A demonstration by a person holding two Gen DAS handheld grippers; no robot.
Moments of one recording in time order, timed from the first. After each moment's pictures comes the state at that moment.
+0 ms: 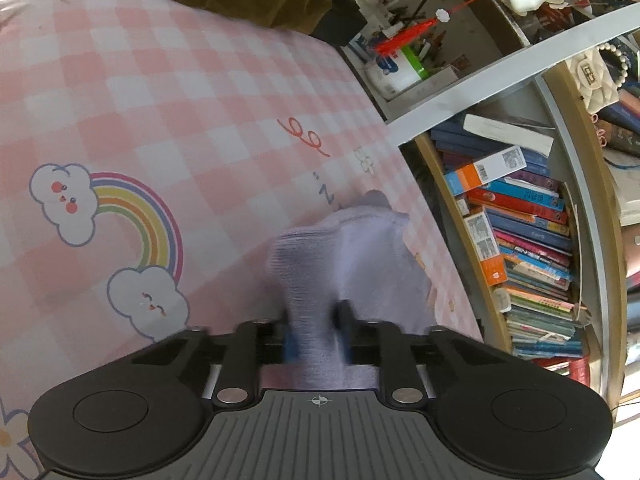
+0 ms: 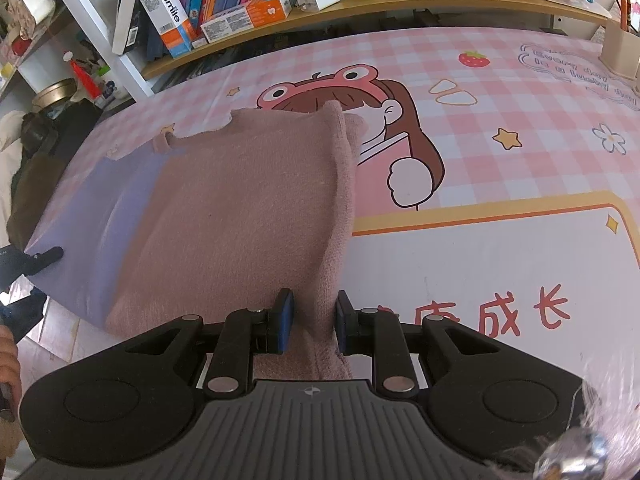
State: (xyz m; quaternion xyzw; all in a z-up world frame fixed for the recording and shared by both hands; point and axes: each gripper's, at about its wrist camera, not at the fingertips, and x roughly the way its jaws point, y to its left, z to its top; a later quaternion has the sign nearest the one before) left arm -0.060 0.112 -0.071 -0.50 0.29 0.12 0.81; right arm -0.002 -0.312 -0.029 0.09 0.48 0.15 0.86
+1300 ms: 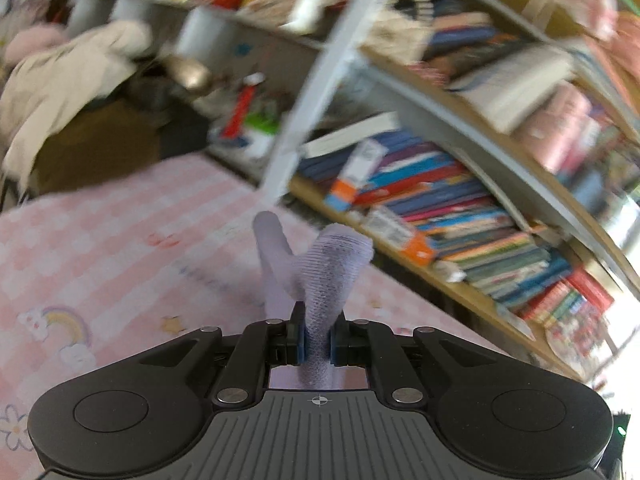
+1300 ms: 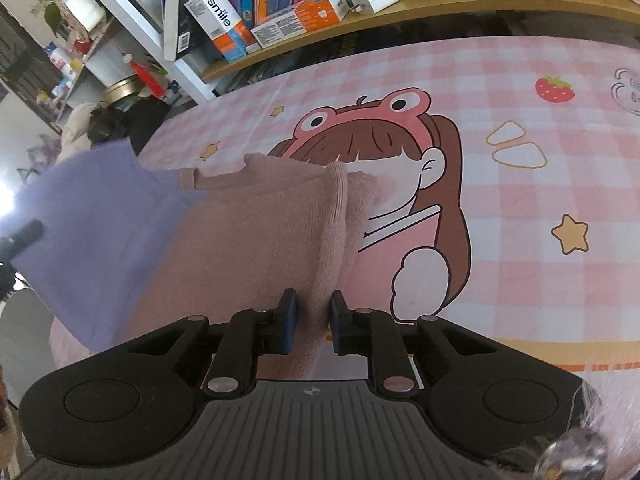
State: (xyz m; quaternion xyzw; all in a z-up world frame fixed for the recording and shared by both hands) left arm -0.060 -0.032 0.065 -0.25 0.22 0.10 0.94; right arm 0.094 -0.356 -0.041 0.12 0.49 0.31 0.81
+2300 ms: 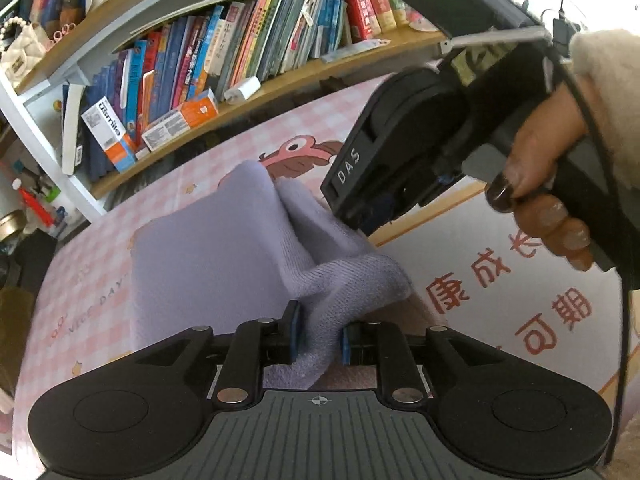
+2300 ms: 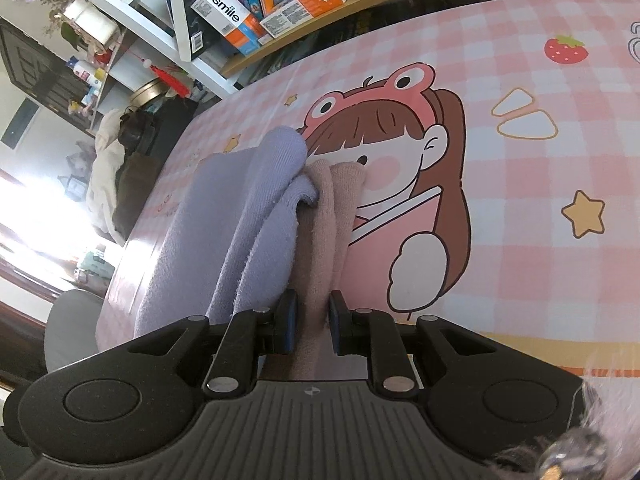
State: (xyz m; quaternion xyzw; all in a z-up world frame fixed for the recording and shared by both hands) left arm -0.045 -0.277 0.004 0.19 0.39 -0.05 0.90; right arm 0.107 -0.381 -0.053 0.17 0.51 0.36 0.76
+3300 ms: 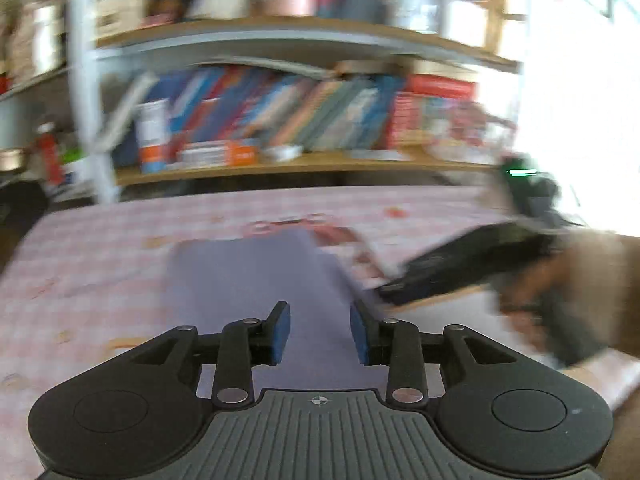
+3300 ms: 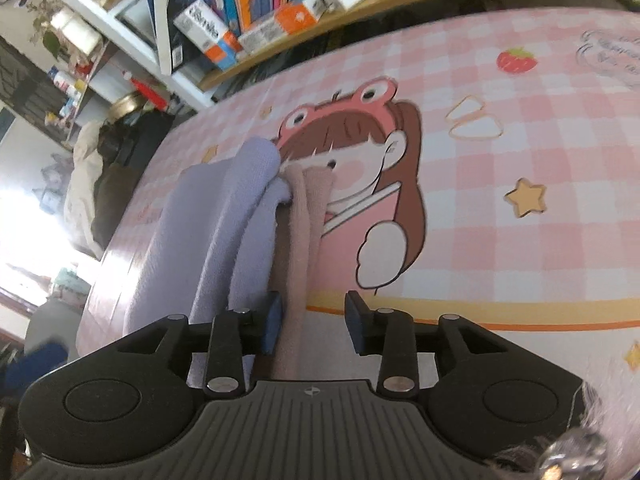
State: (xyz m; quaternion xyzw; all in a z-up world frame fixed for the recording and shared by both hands) left arm -0.091 -0.178 0.063 0.00 0.31 -0.07 0.95; right arm 0.085 -0.402 -0.034 0.17 0.49 0.31 0.80
